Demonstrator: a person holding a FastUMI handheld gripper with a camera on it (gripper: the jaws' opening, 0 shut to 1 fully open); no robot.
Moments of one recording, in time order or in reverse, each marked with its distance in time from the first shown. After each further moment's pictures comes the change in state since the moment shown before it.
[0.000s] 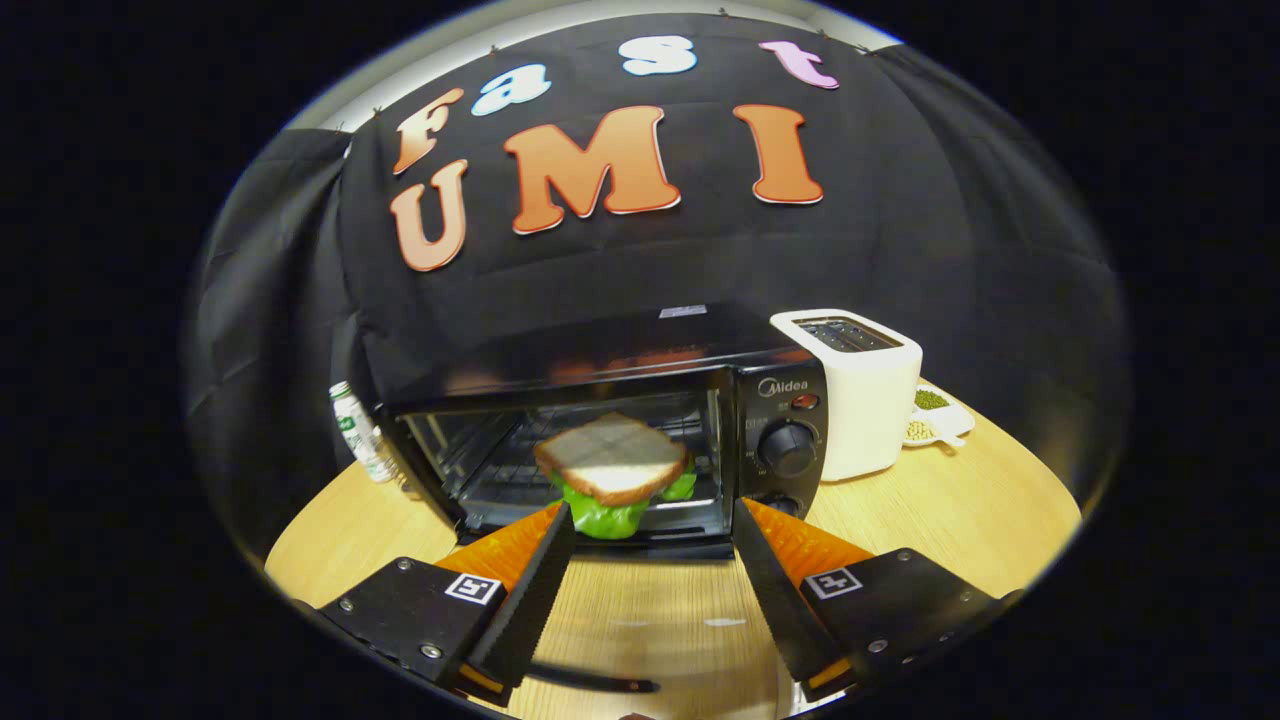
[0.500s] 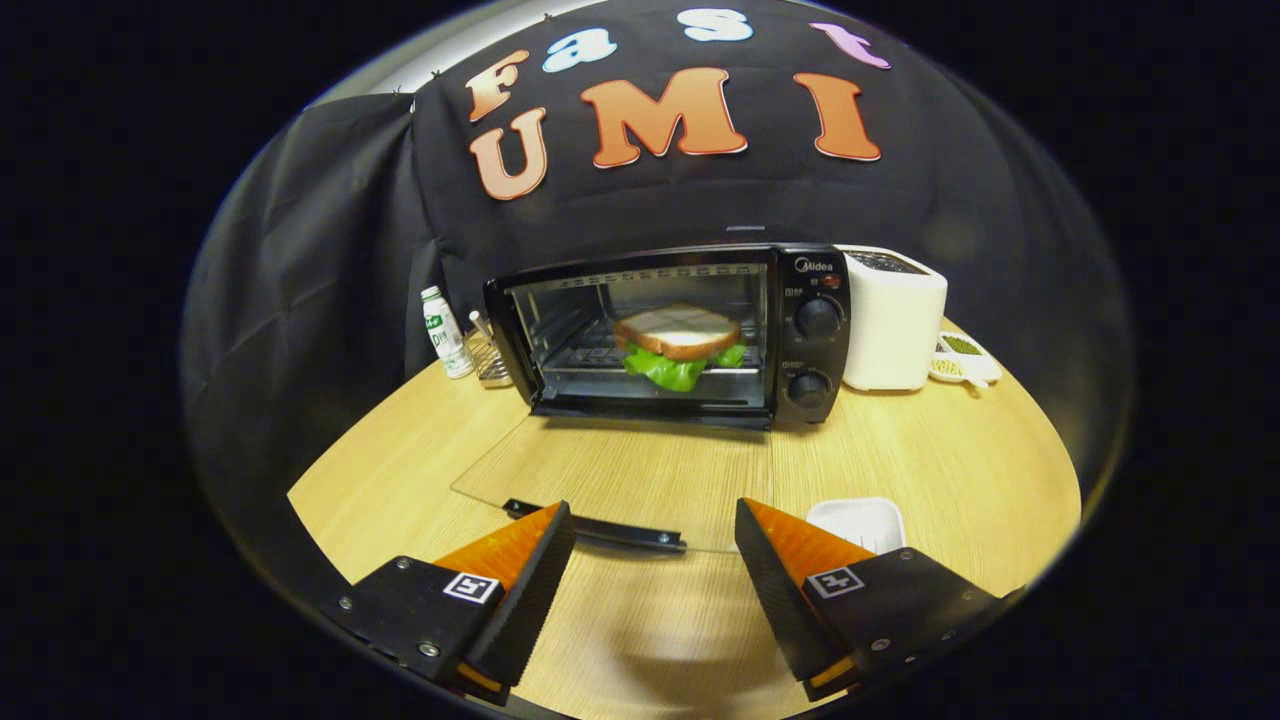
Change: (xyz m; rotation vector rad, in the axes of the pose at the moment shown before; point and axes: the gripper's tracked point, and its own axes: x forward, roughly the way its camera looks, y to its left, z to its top) arm -0.075 0.020 -0.085 -0.059 0.207 0.188
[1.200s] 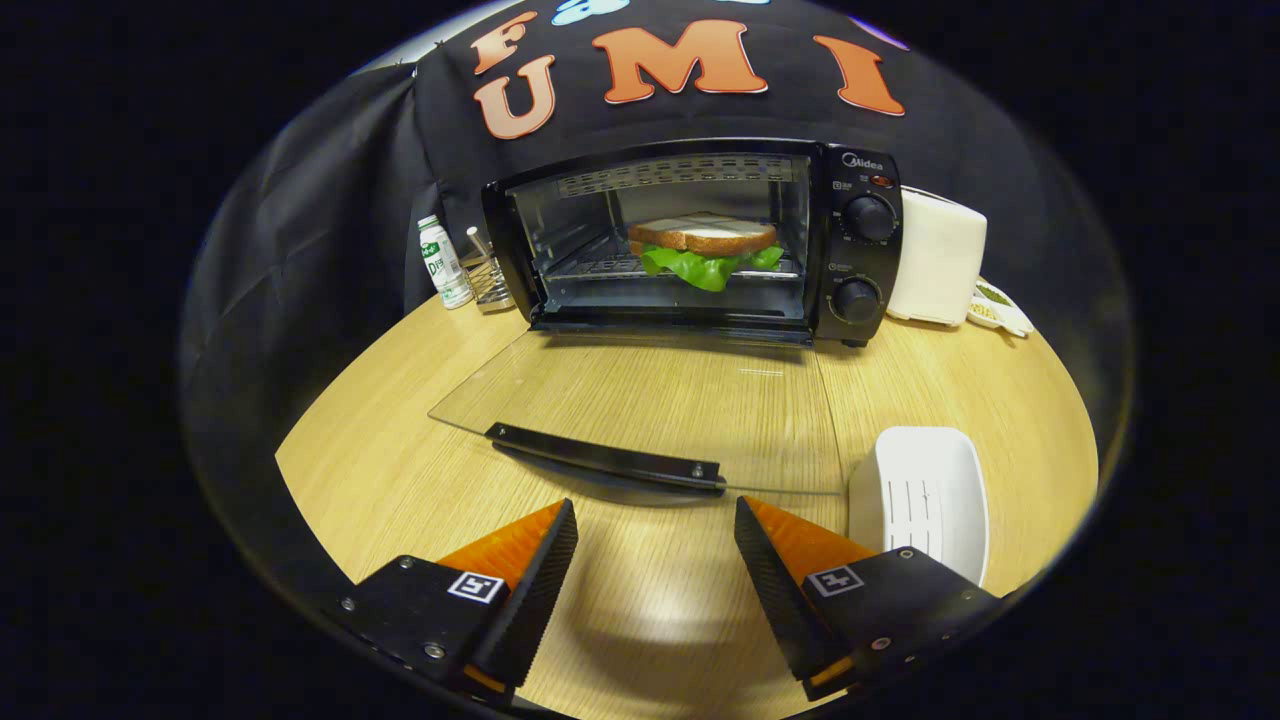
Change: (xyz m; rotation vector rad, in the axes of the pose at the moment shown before) arm 0.043 0.007 -0.039 -0.008 0.146 0.006
